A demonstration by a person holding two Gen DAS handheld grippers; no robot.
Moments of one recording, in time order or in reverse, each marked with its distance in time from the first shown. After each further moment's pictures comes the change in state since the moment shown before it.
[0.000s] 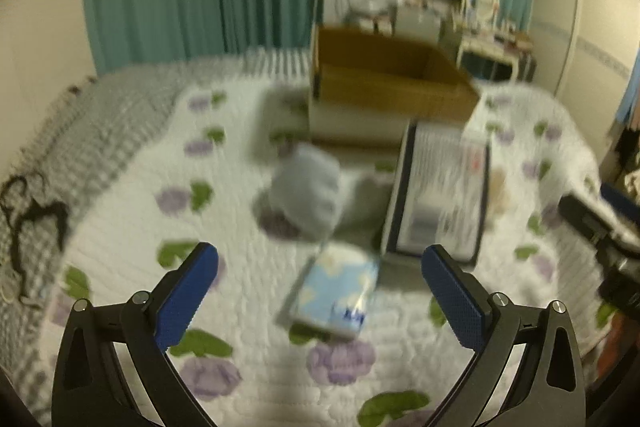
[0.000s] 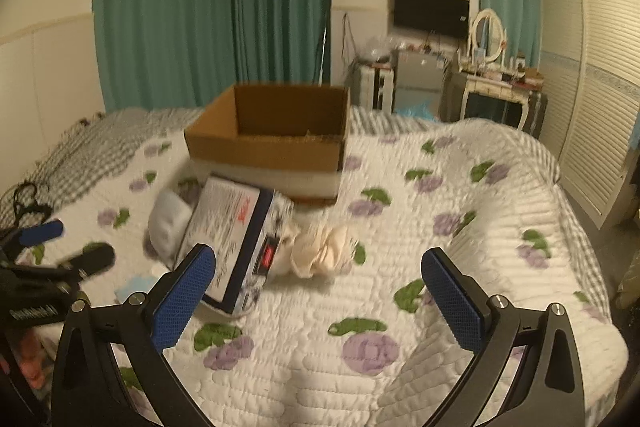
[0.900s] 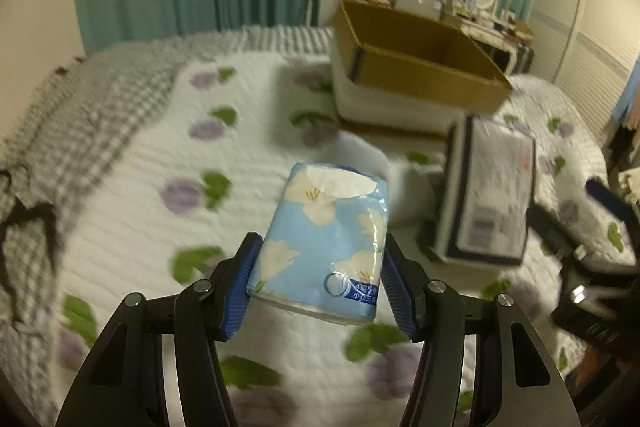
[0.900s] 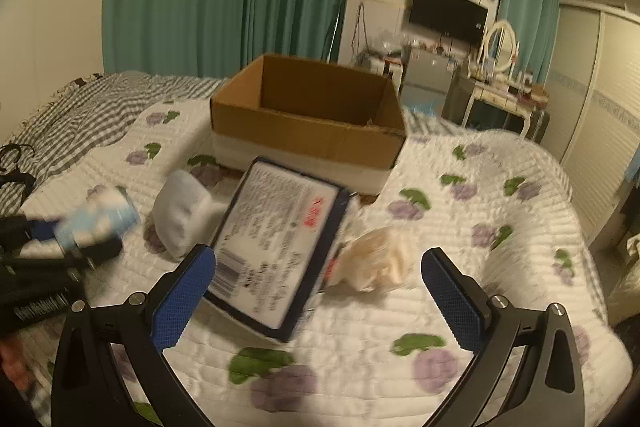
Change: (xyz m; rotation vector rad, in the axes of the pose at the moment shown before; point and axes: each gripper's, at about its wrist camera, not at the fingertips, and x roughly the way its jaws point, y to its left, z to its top) left arm -0.002 0.044 0.011 -0.009 0.037 -0.032; right arm 0.048 0.071 0.001 -0.122 0.065 -0.057
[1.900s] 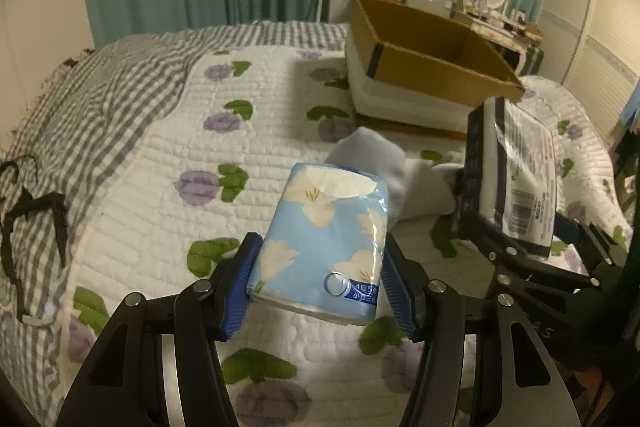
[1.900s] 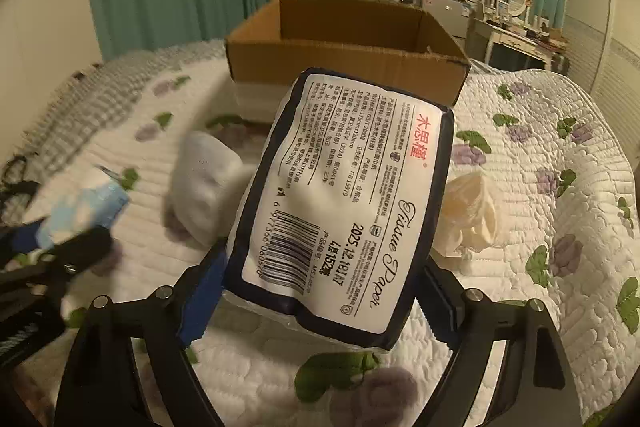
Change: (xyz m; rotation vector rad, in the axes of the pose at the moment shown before) left arm 0.008 0.010 0.004 -0.019 0.026 0.016; right arm 0.060 0.036 -0.012 0.103 0.187 0.087
